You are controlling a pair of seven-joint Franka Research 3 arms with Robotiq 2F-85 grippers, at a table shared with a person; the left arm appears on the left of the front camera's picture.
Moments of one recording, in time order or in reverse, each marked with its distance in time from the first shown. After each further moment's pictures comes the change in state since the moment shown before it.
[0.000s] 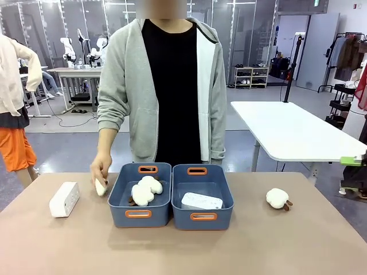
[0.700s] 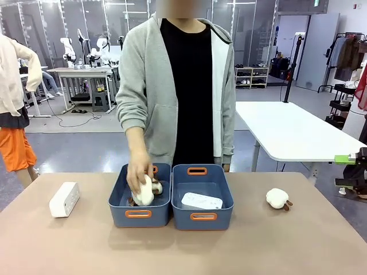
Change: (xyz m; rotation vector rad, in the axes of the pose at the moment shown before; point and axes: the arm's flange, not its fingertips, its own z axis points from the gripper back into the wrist) left arm 0.046 -0.095 -0.062 0.280 0.376 -0.271; right arm 0.003 0.005 -0.007 0.004 0.023 0.014
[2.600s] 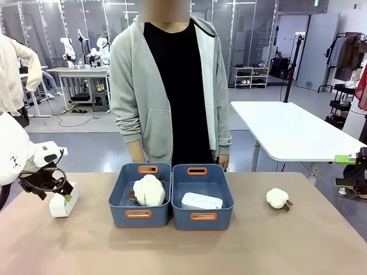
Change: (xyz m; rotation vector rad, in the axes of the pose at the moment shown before) left arm -0.009 0.022 -0.295 0.452 0.165 -0.193; right arm 0.000 0.000 0.000 0.001 0.000 0.000
